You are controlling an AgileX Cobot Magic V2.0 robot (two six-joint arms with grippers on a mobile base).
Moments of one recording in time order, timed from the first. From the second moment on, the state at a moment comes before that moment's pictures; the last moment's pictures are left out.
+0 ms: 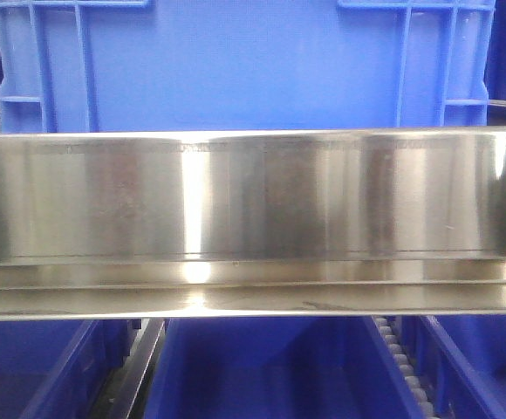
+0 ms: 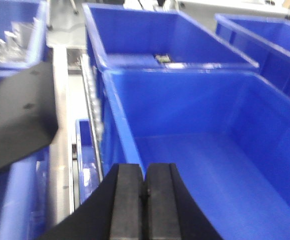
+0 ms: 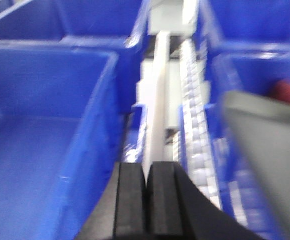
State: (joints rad) left arm -0.22 1.36 -1.55 -0.04 0.65 -0.10; right arm 0.31 1.28 -1.47 0.07 0.72 0.03
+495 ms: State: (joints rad) left arm -0.38 1.64 -1.90 0.38 0.89 -0.42; right arm 0.49 1.54 -1.75 -0.18 0.90 0.31
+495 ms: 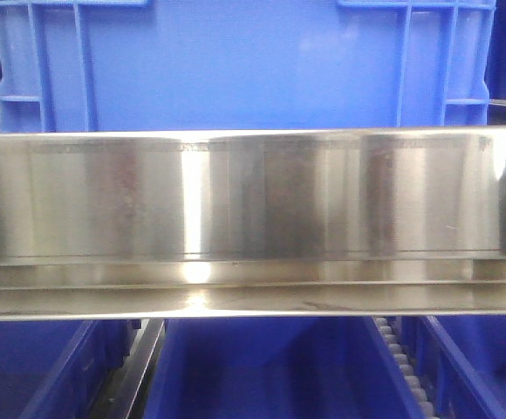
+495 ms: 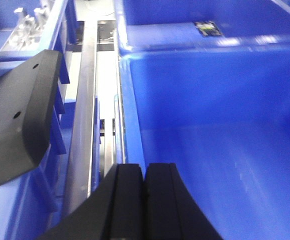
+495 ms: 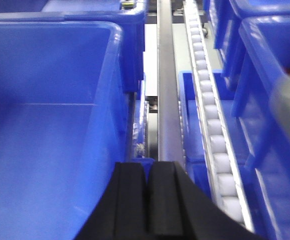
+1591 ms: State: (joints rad) left arm -0.38 1.71 -1.94 0.38 0.97 -0.47; right arm 0.53 1.73 -1.95 -0.17 1.05 0.34
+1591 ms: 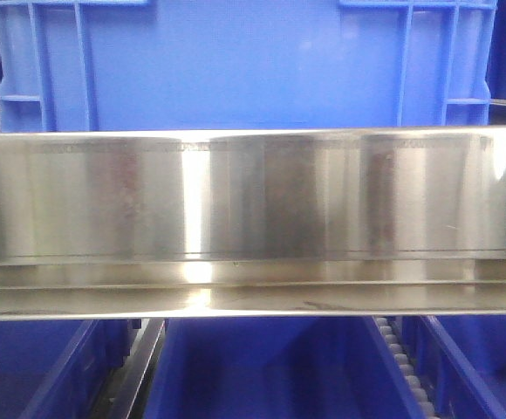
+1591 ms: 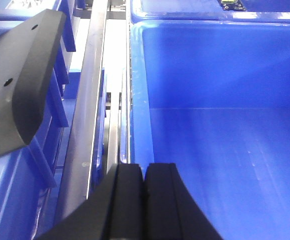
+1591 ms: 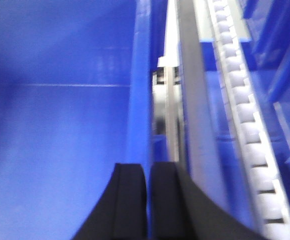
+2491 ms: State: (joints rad) left arm -0.38 1.71 -1.94 0.37 0.99 -0.47; right arm 0.54 1.82 -1.95 -0.16 1.02 0.34
